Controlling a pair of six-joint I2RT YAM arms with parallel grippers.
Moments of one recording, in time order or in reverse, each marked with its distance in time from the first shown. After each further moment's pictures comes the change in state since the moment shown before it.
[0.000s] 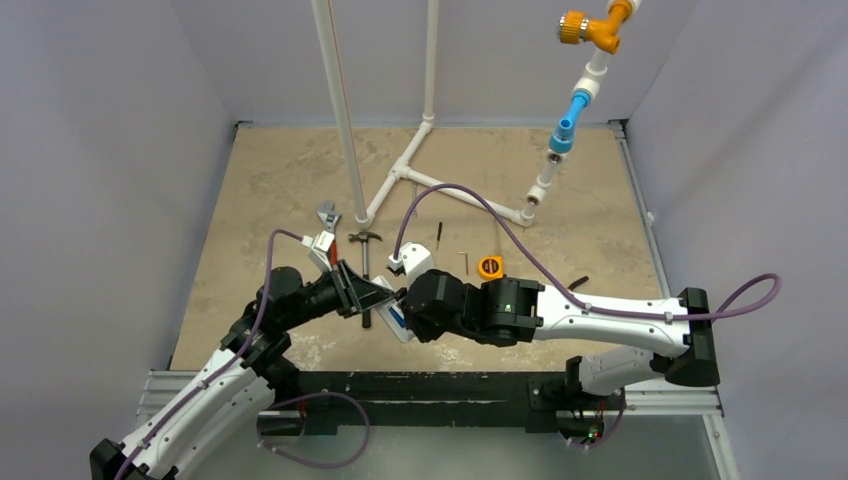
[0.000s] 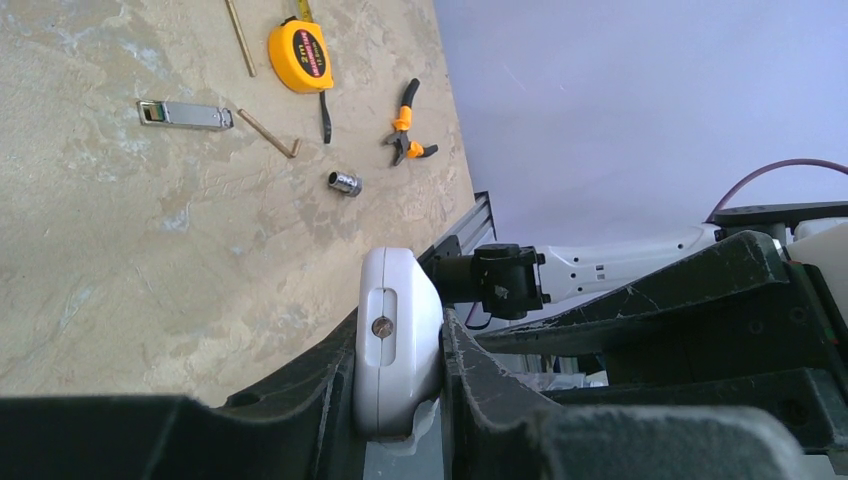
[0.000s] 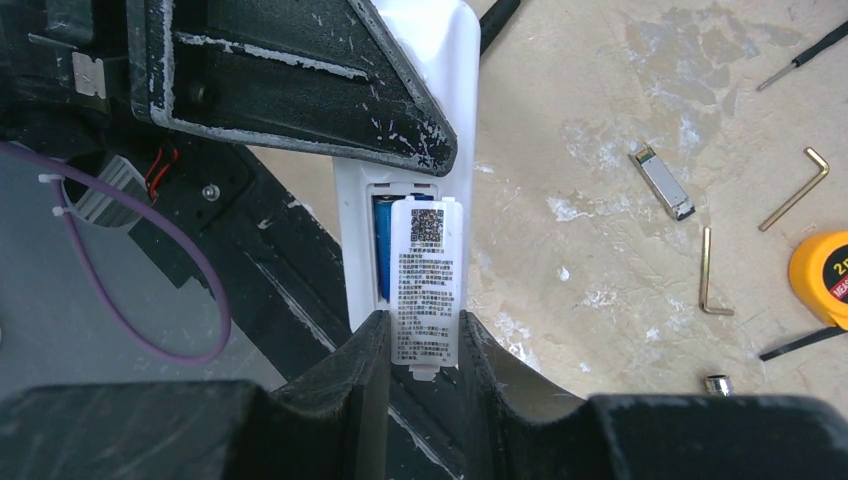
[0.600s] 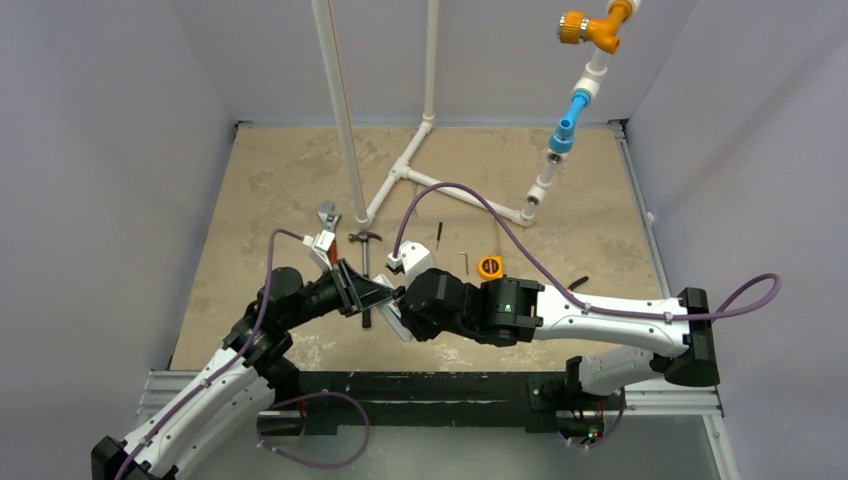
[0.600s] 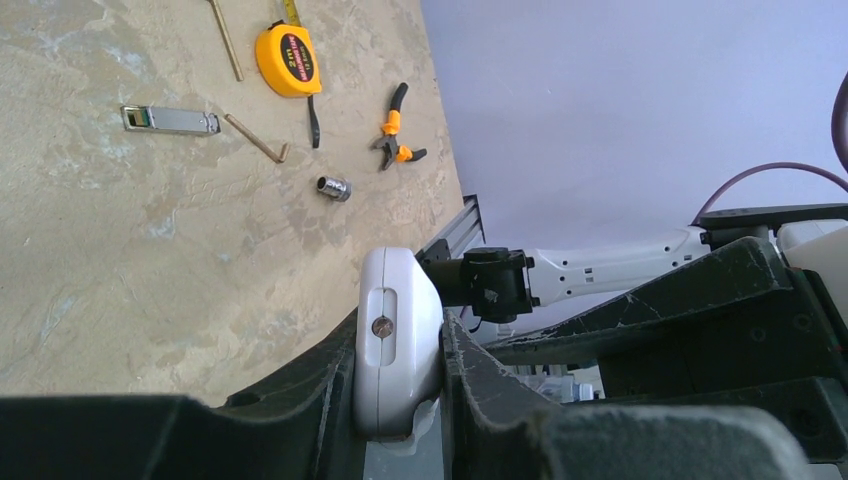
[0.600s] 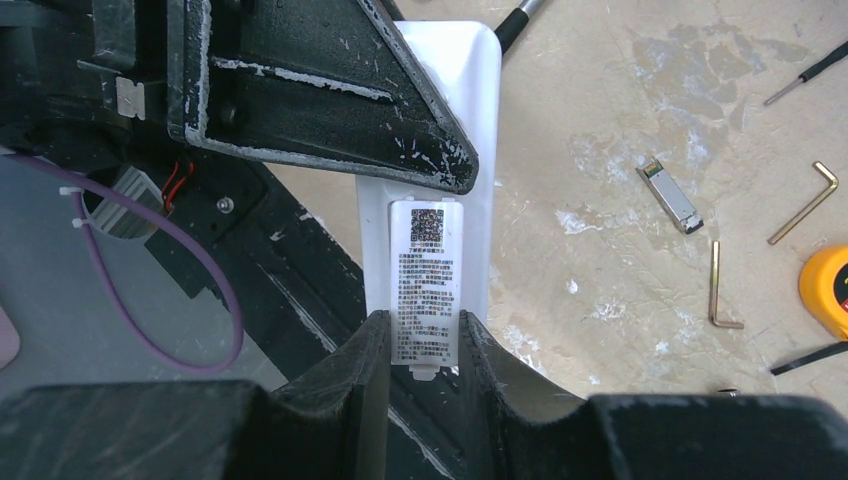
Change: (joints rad) left arm 0.000 0.008 -0.017 0.049 0.004 -0.025; right arm 0.000 0.001 0.000 0.031 -0.001 0.001
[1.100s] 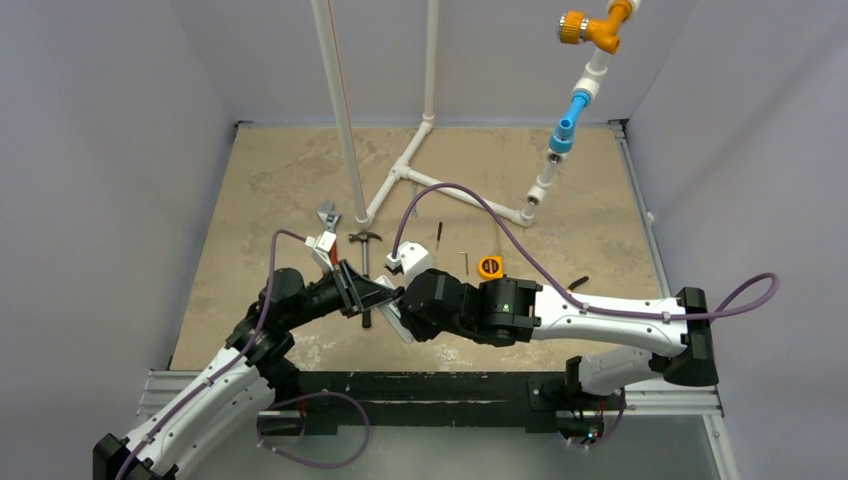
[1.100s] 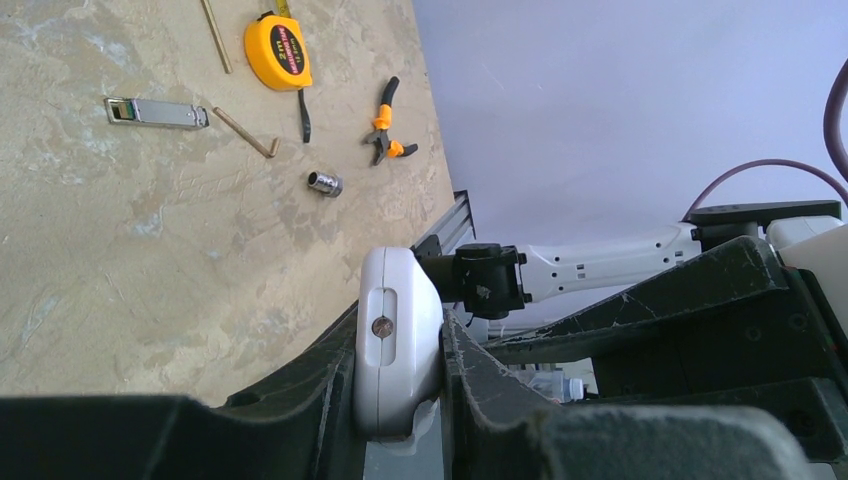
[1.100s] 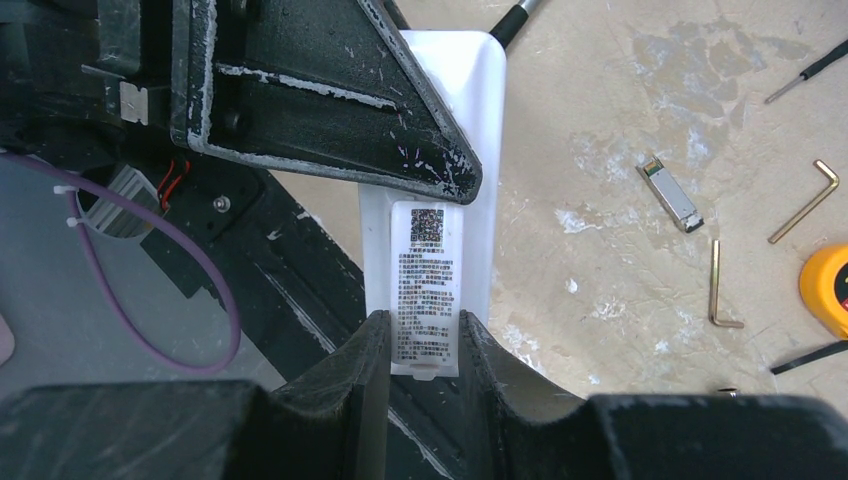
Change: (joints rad) left arm 0.000 0.007 -0.023 0.052 0.020 -0.026; right arm 0.000 0.007 0.000 0.000 0.000 0.000
